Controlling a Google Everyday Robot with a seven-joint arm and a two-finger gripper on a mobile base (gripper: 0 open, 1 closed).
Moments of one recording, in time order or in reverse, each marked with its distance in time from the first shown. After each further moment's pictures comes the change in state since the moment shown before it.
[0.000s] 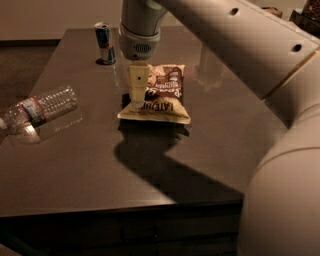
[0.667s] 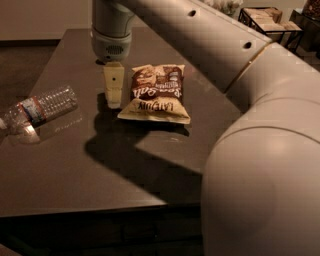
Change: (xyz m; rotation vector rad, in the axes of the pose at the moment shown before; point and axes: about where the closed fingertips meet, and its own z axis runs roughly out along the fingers) arm -0.058 -0.017 0.026 -0.028 -0.035 -0.088
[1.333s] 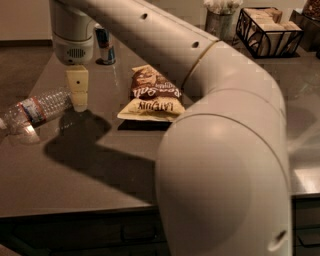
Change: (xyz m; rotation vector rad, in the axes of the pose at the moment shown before) arm -0.085 -0.017 0.031 -0.025 -0.042 -0.076
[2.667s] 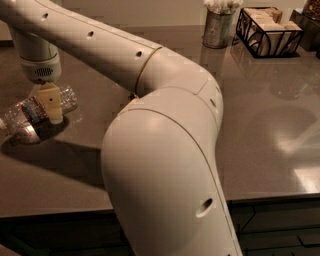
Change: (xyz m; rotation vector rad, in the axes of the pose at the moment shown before) arm -0.057 -0.008 0.065 -0.075 0.065 -0.096
